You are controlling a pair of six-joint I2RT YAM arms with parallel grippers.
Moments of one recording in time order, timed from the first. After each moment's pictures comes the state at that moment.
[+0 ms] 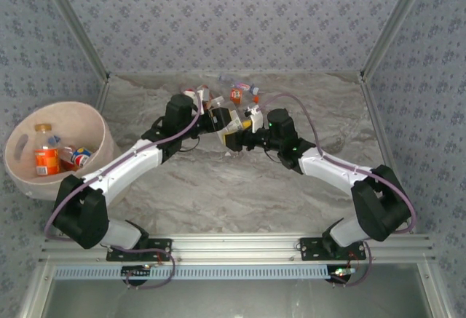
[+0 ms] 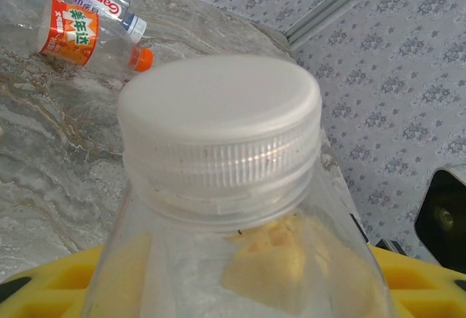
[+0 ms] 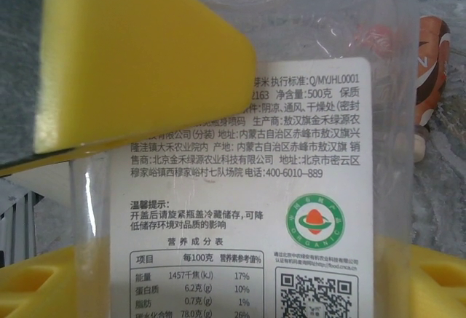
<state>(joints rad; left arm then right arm) -0.57 1.40 1.02 -0.01 0.27 -0.72 0.62 1.46 0.86 0.28 -0.44 0.29</state>
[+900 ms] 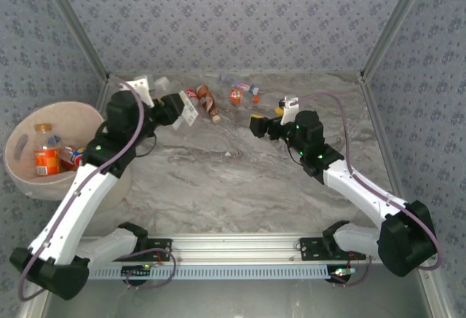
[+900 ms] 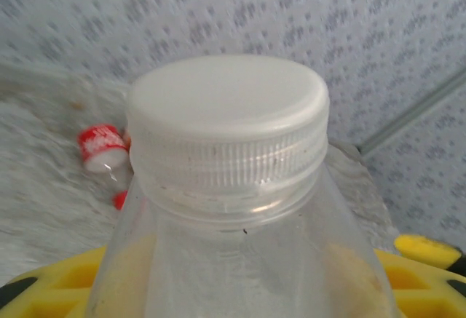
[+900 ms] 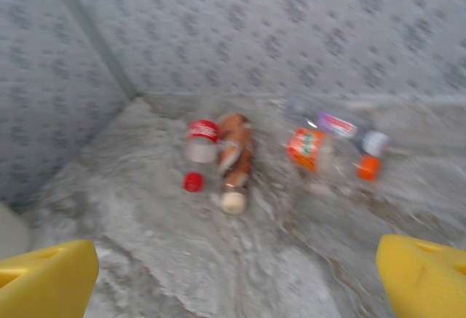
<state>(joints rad) -0.42 1.00 1.21 -0.50 -0.04 -0.54 0.51 1.18 0.76 0.20 -0.04 0.31</state>
